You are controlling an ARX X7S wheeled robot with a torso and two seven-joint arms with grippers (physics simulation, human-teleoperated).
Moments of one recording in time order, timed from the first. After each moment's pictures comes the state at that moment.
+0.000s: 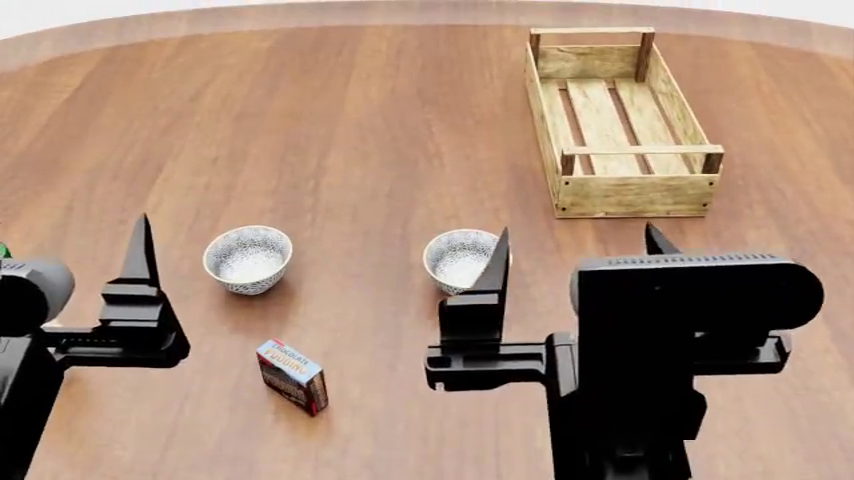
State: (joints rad) left arm -0.44 -0.19 0.09 0.68 -0.31 -0.90 -0.29; right arm 0.49 0.16 -0.08 -0.74 0.27 1.10 0.24
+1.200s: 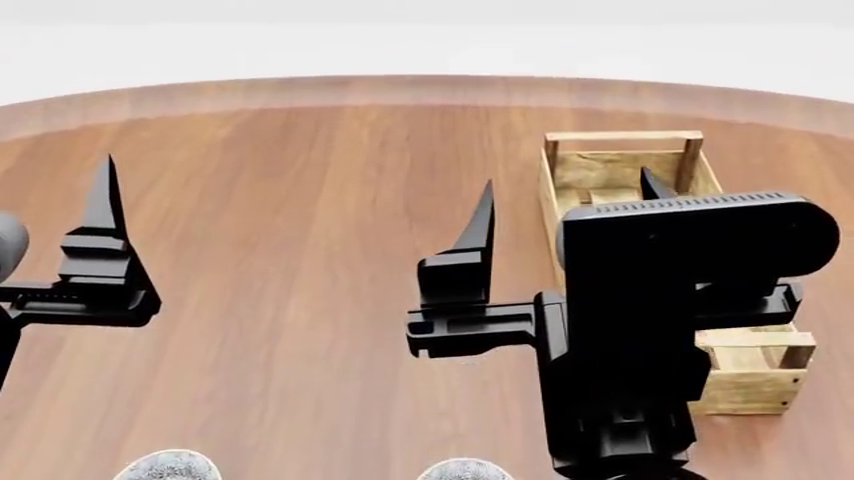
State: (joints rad) left arm -0.56 -0.23 0.08 0.79 -0.36 -1.04 -0.35; right arm 0.64 0.17 -0.09 -0.83 0.35 1.28 0.28
